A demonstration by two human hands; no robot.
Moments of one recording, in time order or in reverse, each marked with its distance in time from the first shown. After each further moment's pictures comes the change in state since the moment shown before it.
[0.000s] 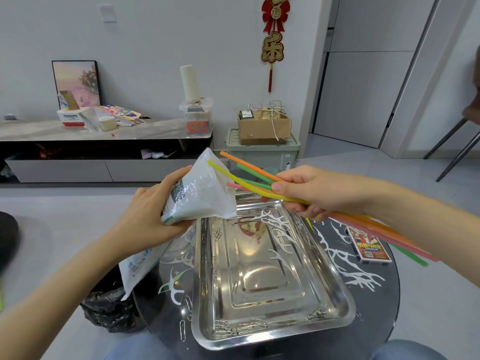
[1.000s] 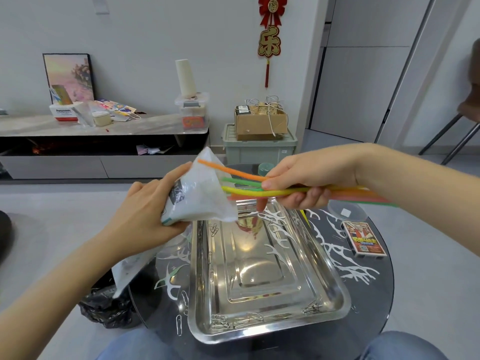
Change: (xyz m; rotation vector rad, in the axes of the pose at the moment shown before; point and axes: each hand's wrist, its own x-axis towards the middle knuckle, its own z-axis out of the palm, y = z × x) left_hand -0.004 0.001 0.002 0.226 0.004 0.078; right_hand 0.004 -0.028 -0.016 -0.076 -0.301 0.182
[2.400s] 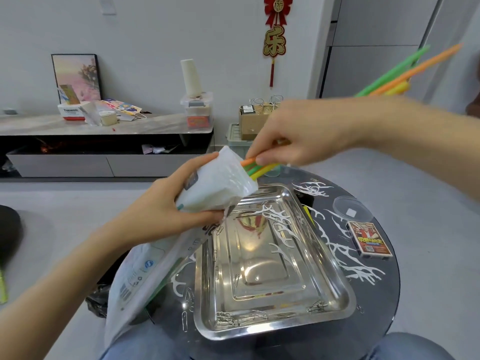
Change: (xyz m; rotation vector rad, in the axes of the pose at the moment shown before) left_hand 0.015 0.041 -0.028 -0.591 -0.121 -0.169; right_hand -0.014 -0.052 -0.006 -1.057 0.449 -0.441
